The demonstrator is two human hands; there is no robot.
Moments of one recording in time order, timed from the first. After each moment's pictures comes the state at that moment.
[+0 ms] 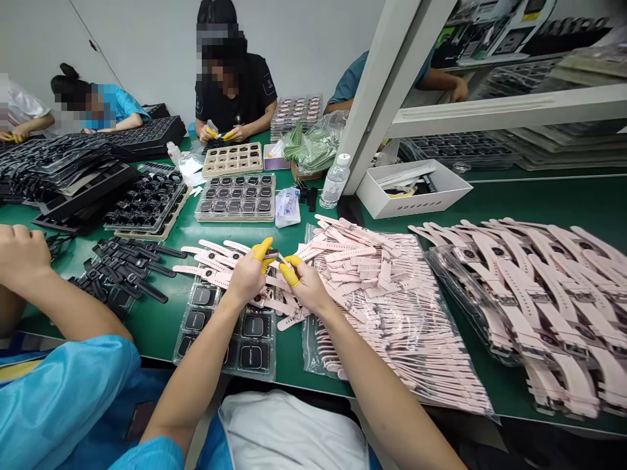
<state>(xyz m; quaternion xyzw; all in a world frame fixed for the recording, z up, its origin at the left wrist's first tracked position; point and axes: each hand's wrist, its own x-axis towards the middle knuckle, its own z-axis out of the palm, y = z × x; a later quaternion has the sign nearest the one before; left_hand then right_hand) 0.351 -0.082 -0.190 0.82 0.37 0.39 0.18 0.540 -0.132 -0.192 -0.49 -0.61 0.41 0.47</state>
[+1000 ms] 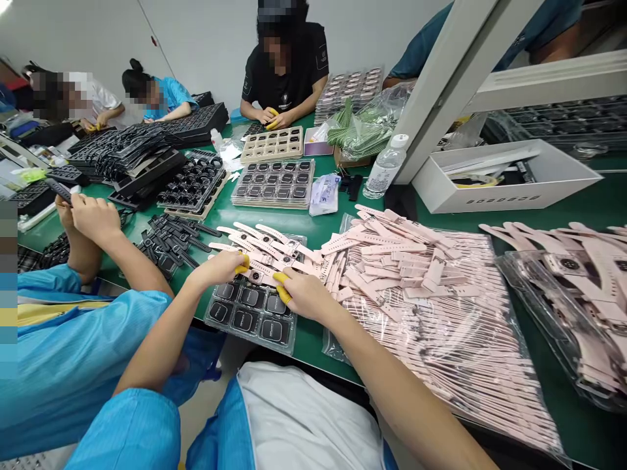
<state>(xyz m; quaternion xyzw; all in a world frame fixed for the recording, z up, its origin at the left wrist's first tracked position) 0.234 -0.114 -0.118 0.85 0.49 -0.15 0.14 0.496 -0.166 -0.186 -0.40 -0.89 0.16 0.13</state>
